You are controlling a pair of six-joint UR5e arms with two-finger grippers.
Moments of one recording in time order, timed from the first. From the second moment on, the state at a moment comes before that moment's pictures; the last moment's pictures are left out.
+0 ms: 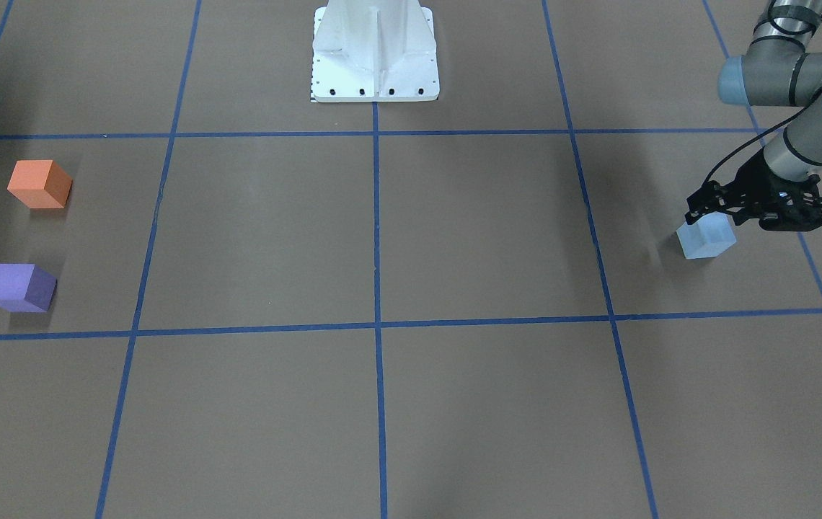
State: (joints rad) left arm -0.94 -1.54 -1.63 -2.13 -2.14 -0.82; right arm 1.50 -1.80 1.86 -1.43 2.36 0.02
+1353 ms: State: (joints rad) left arm -0.82 -1.97 -1.76 -1.69 -2.08 -0.90; right arm 1.50 -1.80 1.86 -1.43 2.36 0.03
